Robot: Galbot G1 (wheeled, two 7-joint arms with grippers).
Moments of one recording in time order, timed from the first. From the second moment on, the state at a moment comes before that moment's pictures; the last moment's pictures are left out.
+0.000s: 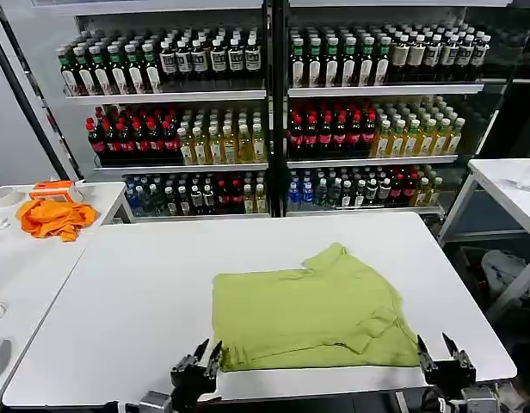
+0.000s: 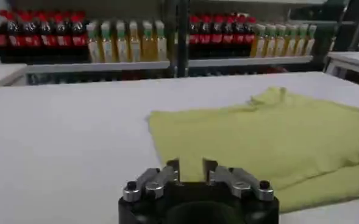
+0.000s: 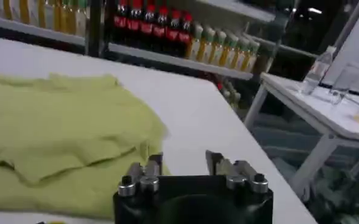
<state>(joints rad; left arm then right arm) 1.65 -1.18 -0.29 -2.26 -0.29 0.43 -0.26 -1.75 1.15 0.72 2.26 0.28 -0.42 0.21</state>
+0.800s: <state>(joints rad) 1.18 -1.16 -0.17 -1.91 -0.45 0.51 -0.31 -1.06 1.08 0.37 1.81 0.53 -0.55 0.25</state>
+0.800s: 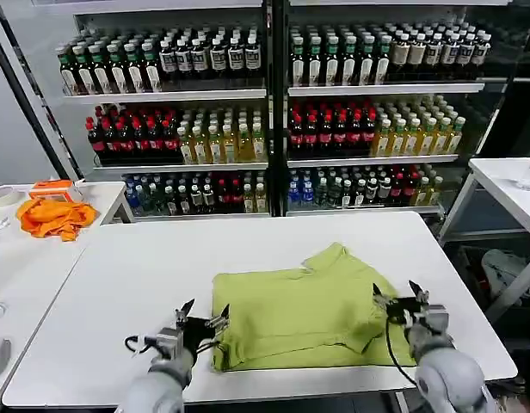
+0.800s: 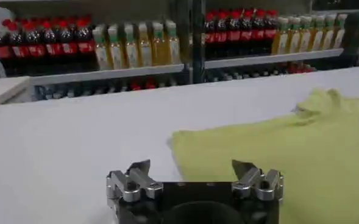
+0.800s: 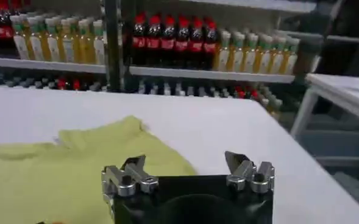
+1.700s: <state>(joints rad) 0.88 -1.19 -0.08 -1.58 -0.56 0.54 -0.33 -0.66 1.22 0.14 1.32 0.58 -0.56 0.23</state>
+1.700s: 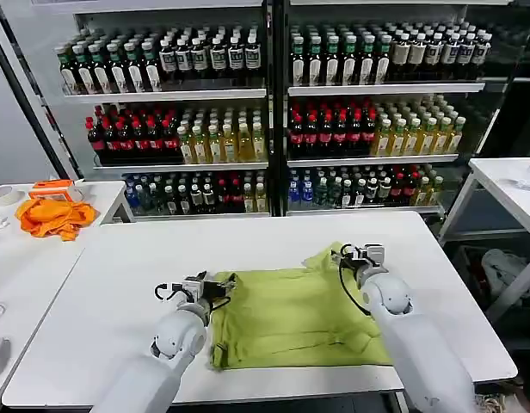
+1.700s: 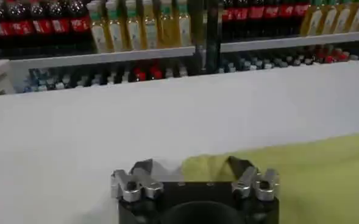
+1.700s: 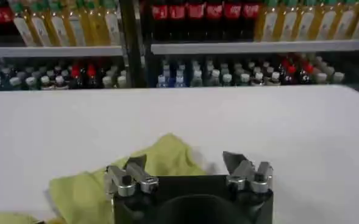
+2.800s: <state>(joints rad) 0.96 -1.10 -0.12 -1.75 -0.65 0.45 -0.25 -0.75 1.17 0.20 1.50 0.57 -0.52 0.21</state>
